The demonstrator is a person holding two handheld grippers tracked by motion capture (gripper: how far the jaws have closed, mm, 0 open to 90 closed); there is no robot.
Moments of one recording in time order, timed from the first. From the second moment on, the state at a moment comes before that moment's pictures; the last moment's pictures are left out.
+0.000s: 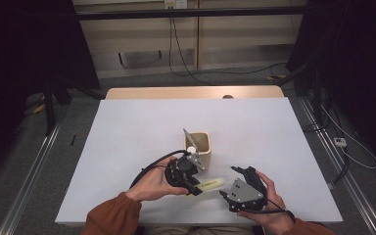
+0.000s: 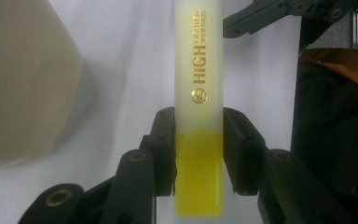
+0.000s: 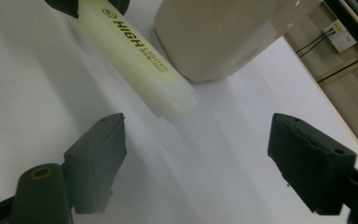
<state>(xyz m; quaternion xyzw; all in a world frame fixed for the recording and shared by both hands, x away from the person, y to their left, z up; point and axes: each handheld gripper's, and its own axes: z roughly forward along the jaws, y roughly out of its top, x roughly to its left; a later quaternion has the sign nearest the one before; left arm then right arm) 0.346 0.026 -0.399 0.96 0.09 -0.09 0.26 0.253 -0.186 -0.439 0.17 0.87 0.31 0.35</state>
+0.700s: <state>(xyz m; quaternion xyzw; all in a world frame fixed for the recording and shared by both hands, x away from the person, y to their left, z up) 0.347 0.013 -0.398 0.96 0.07 -0.10 0.24 0.239 -0.166 -0.444 0.04 0.86 0.24 0.44</state>
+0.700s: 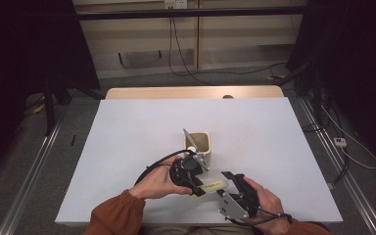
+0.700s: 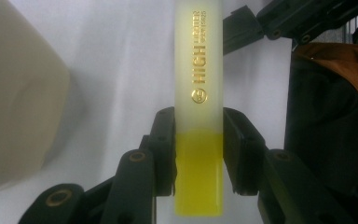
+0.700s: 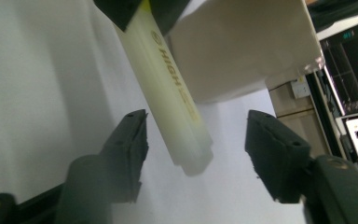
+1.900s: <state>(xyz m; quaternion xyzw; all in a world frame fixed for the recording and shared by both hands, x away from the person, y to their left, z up) 0.350 0.004 -0.397 0.95 0.09 -0.13 0.28 0.227 -0.157 -0.450 -0.04 0.86 0.23 0.46</state>
